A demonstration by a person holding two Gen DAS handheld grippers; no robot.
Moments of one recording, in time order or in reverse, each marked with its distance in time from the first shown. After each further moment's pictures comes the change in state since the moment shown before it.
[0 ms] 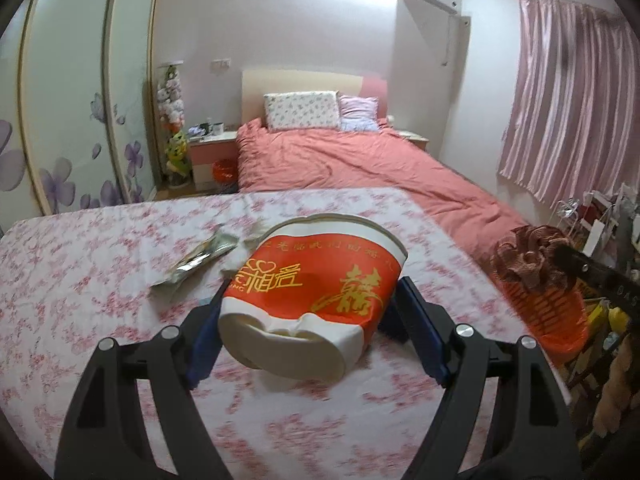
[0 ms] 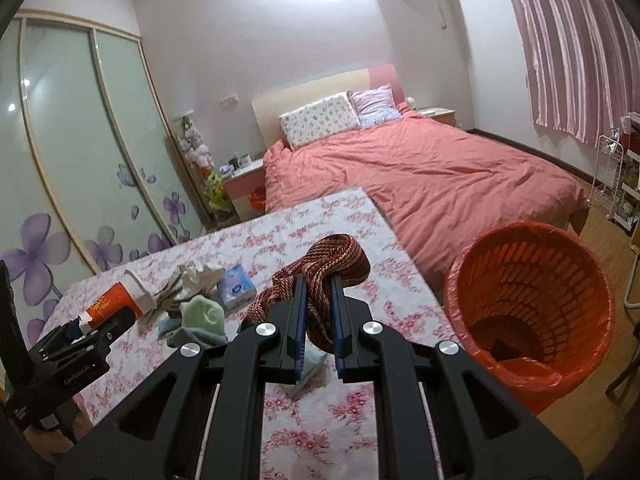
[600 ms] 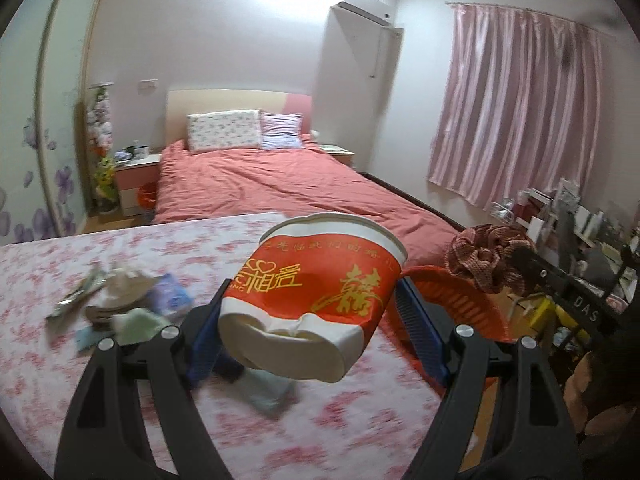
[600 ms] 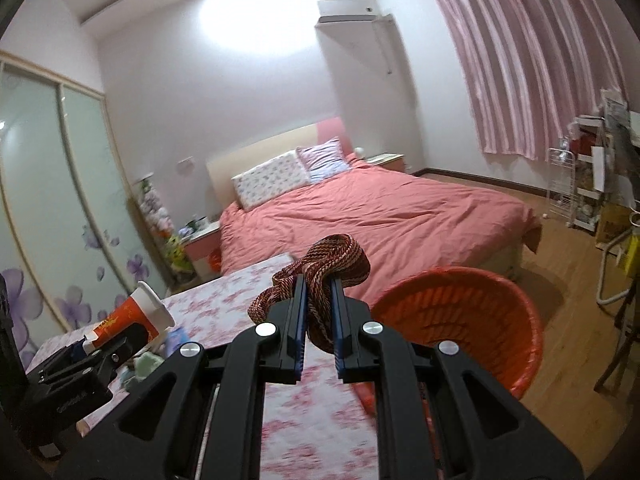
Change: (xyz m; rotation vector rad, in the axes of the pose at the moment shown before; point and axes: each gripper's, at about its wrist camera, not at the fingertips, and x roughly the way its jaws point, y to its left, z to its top) left arm 0.010 -0.142 0.021 0.072 -0.053 -0.256; right arm -0.039 -0.089 0.016 0.101 -0.196 -0.155
